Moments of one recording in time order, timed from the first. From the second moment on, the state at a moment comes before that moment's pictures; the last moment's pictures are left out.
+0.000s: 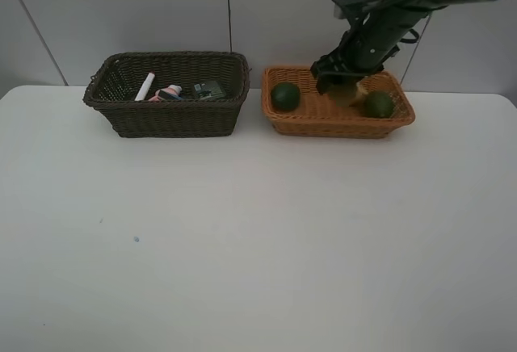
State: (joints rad) left arm -0.11 0.00 -0.51 -0.07 1.06 0.05; right arm 0.28 2.09 -1.63 0.06 0.70 -0.26
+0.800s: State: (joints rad) left arm -0.11 0.00 -0.51 -0.07 1.06 0.05; right arm 0.07 1.90 -1.62 0.00 0.92 -0.03
